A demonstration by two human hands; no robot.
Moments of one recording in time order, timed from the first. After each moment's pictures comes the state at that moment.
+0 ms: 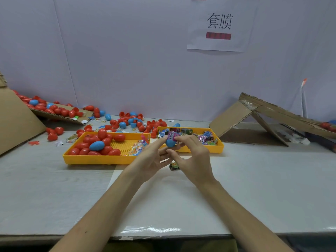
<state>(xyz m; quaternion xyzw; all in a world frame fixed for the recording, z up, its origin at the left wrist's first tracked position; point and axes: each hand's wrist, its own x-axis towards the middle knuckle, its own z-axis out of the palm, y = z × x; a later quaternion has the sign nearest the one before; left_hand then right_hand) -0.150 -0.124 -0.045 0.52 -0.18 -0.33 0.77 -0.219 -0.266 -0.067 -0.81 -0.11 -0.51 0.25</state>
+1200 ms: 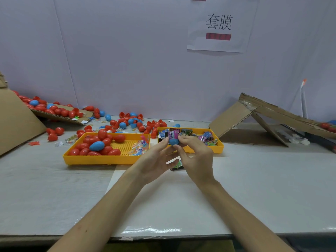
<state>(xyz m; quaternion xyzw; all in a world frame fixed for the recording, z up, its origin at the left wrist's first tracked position) -0.153 -0.127 -0.051 0.46 -0.21 -0.39 0.77 -0.220 -0.267 -0.067 -0.79 -0.07 -0.56 0.25</state>
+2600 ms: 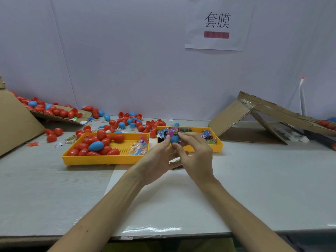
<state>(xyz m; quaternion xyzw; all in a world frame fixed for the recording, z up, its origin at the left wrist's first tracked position) -0.167 -0.131 -0.043 0.46 -0.26 -0.37 0.77 -0.225 -0.263 -0.061 -0.80 -0.04 -0.55 0.26</state>
